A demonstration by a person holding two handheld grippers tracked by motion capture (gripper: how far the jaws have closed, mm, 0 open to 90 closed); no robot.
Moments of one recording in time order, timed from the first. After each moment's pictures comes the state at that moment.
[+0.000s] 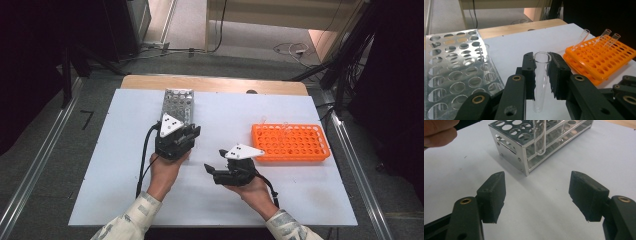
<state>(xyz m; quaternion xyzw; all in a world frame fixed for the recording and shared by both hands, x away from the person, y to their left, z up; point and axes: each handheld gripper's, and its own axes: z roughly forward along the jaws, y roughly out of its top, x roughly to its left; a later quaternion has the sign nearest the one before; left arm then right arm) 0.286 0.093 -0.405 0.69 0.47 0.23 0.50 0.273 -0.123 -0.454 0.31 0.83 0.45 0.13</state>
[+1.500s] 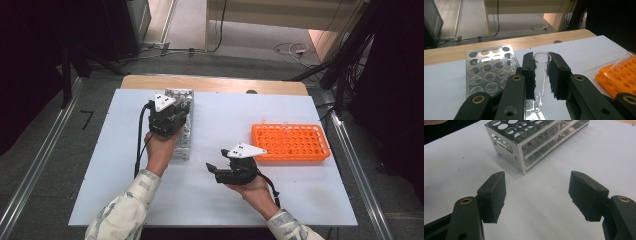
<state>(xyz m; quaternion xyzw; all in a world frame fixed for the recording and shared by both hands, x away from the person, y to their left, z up) 0.333 0.113 -0.390 0.65 0.51 0.28 0.48 0.276 -0.127 -0.455 0.32 0.83 0.45 0.13</state>
